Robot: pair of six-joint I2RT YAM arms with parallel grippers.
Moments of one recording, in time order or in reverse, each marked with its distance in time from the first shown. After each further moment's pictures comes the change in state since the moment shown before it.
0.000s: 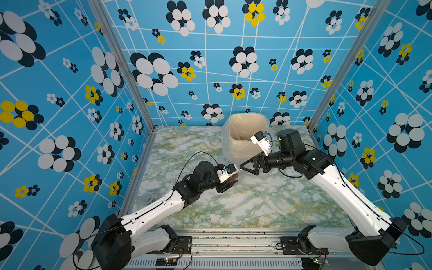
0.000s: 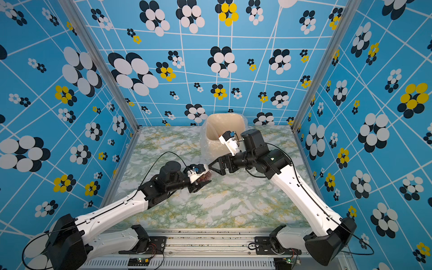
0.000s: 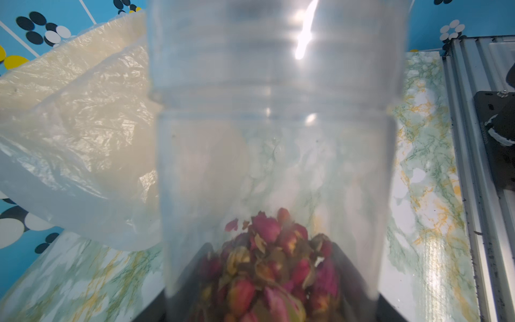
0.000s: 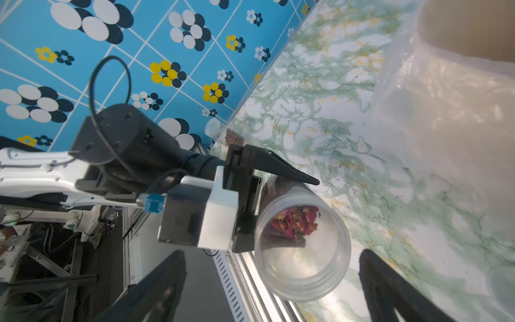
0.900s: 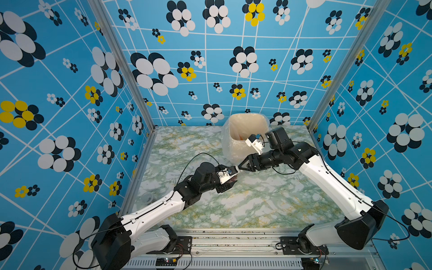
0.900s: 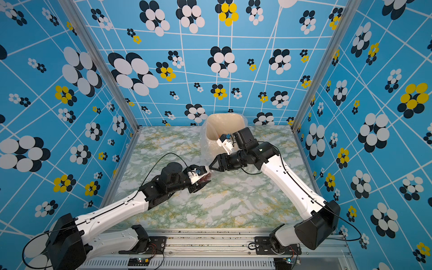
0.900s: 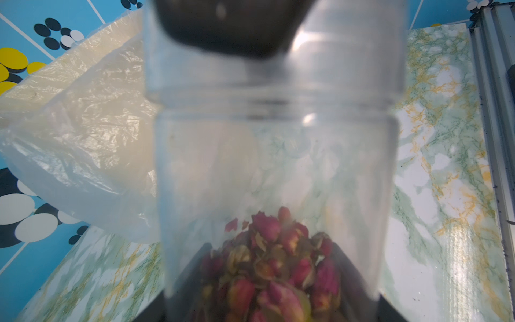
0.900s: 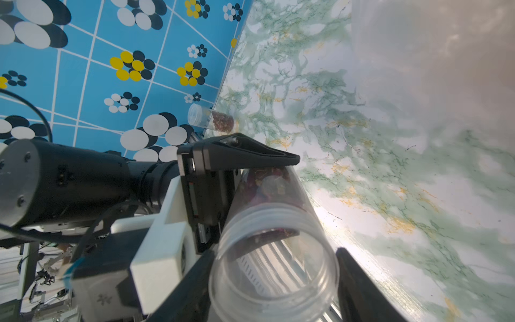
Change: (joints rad) left arm -0.015 0.000 0.000 -0.026 -0.028 0.029; right arm -0.004 0.114 0.032 -0.100 -0.036 0.001
